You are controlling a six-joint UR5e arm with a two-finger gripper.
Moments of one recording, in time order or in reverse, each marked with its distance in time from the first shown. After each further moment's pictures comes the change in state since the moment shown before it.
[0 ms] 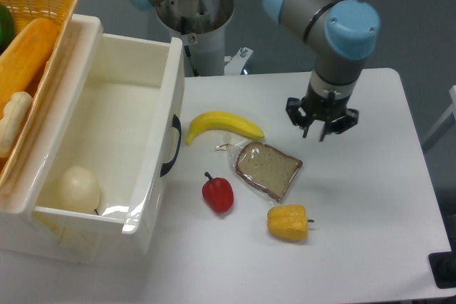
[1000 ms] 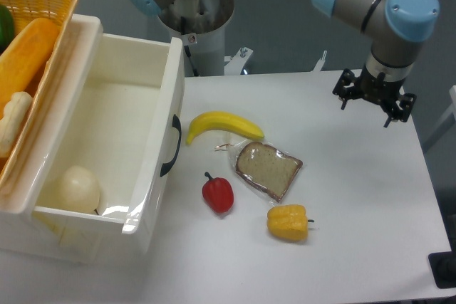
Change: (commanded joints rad) arm 0.187 -0.015 0.029 0.002 0.145 0.511
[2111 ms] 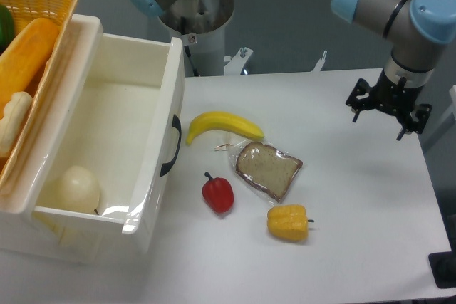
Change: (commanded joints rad) arm 0.054 -0.097 0.100 0.012 -0.135 0.058
